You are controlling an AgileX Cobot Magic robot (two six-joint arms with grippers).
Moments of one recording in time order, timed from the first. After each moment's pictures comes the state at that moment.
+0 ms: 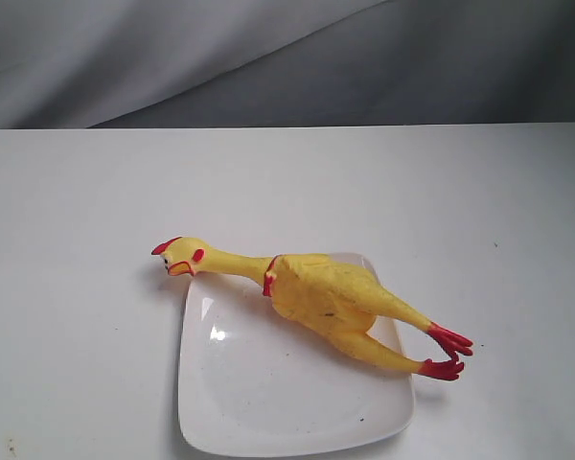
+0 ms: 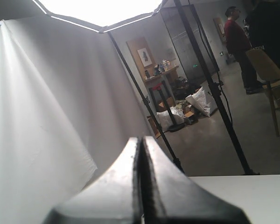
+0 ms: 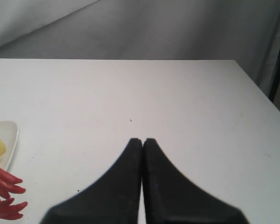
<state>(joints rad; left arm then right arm) -0.44 0.53 -0.73 1.75 -0.40 -1.46 -0.03 0.00 0.00 0.01 0.33 -0.02</state>
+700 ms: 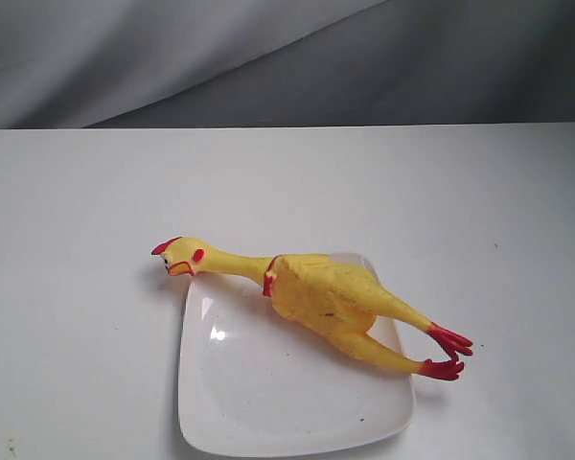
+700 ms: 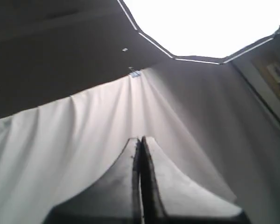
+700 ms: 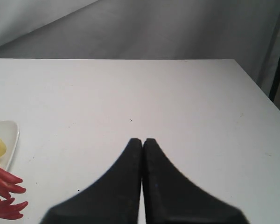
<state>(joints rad) -0.03 0.18 -0.73 1.75 -0.36 -1.46 -0.03 0.00 0.00 0.01 0.33 -0.02</state>
